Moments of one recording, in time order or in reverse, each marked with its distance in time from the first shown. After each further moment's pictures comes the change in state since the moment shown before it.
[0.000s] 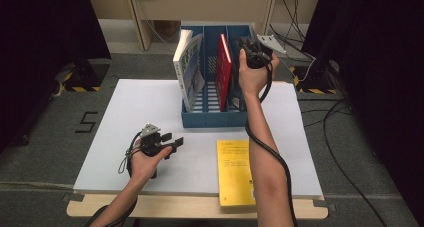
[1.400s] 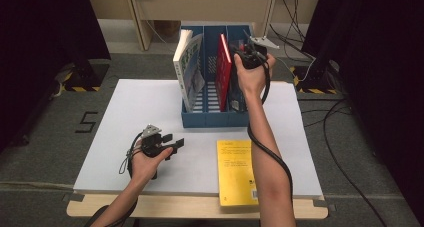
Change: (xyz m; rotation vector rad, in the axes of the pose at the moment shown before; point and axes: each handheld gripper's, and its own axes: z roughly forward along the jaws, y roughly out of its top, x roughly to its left) left arm -0.001 -0.002 0.001 0.011 -0.002 0.005; right arm 0.000 -0.009 0.013 0.195 0.012 -0.026
